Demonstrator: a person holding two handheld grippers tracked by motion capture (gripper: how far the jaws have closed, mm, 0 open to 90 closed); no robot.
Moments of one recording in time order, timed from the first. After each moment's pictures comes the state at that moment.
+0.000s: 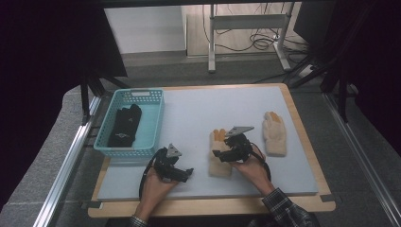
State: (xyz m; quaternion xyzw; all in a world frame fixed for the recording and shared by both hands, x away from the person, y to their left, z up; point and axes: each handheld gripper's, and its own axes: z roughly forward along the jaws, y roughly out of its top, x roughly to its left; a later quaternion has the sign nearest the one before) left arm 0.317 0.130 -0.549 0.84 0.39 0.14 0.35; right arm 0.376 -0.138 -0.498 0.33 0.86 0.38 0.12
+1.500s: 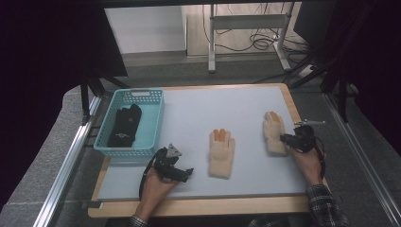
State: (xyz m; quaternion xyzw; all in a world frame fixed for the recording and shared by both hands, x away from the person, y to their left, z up) left arm 0.317 0.130 -0.549 0.84 0.39 0.14 0.35; right arm 0.425 -0.347 -0.515 0.52 0.76 0.34 0.18
